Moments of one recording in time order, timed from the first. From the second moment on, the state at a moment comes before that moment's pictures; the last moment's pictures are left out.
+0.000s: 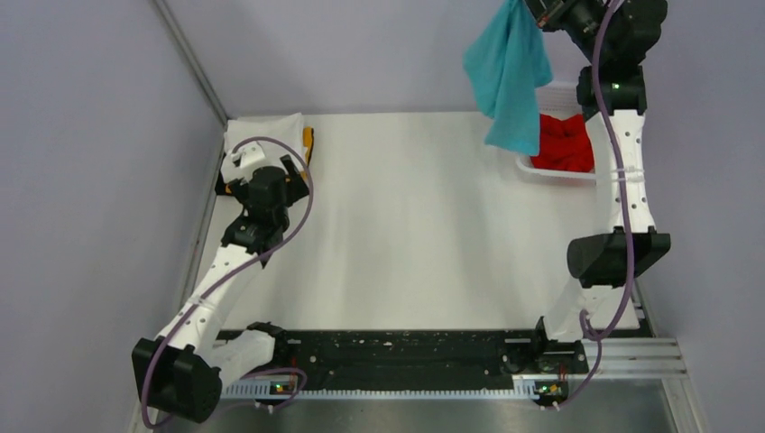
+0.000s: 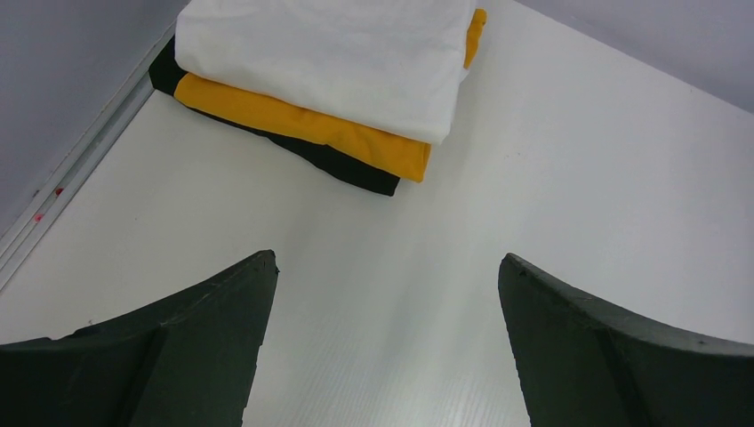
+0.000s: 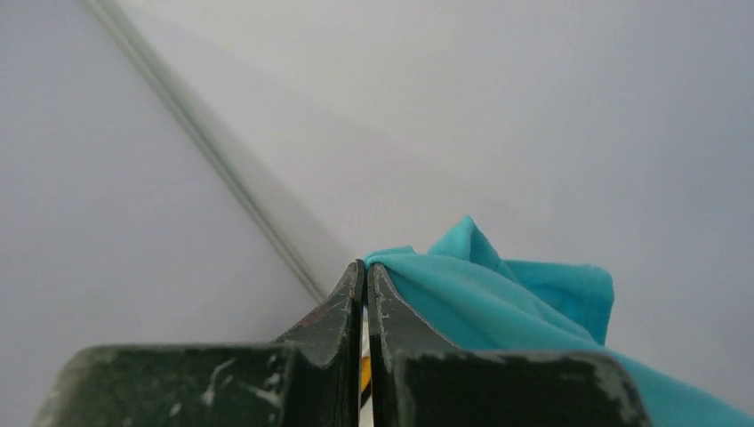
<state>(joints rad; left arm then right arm) -0.26 1.04 0.87 -0.24 -0.54 -0.44 -0.02 1.79 2.18 -0.02 -0.51 0.66</state>
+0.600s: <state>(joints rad) -0.26 1.00 0.85 -0.25 -0.56 -0.48 0.19 1.70 1.99 -0.05 -0.74 0.66</state>
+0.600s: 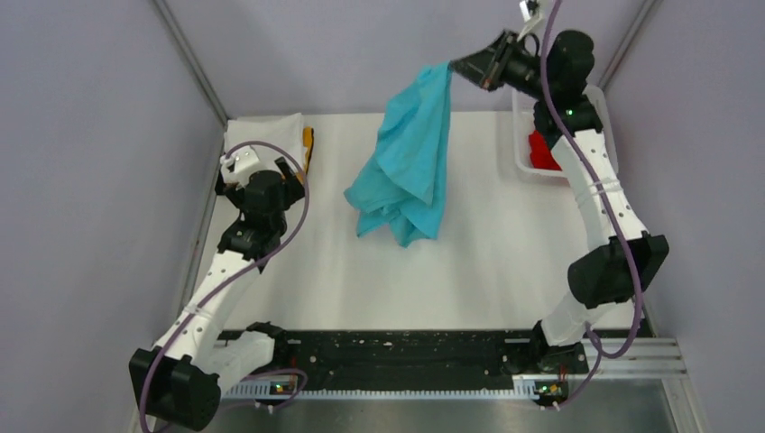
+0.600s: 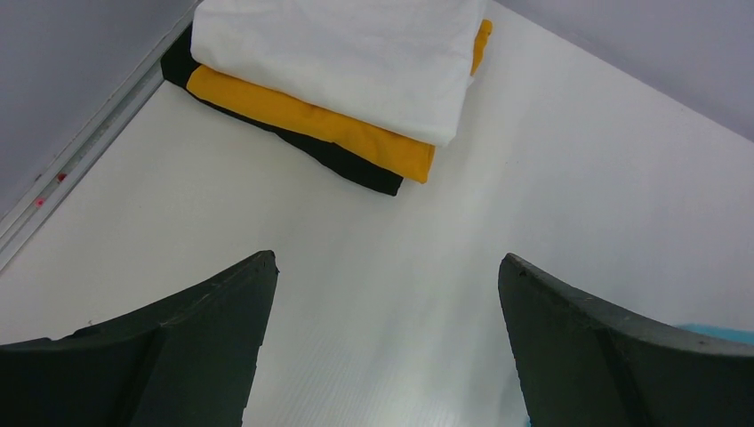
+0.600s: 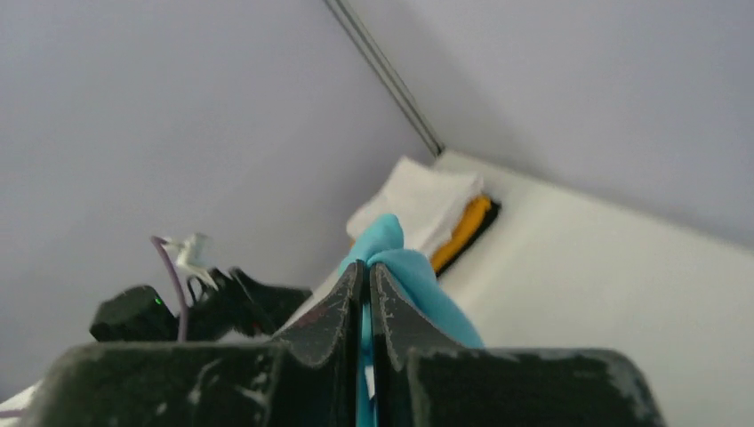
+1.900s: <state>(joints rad) -0.29 1.72 1.06 -0.39 0.08 -0.66 0.75 1.71 1.14 -0.28 0.13 0.15</state>
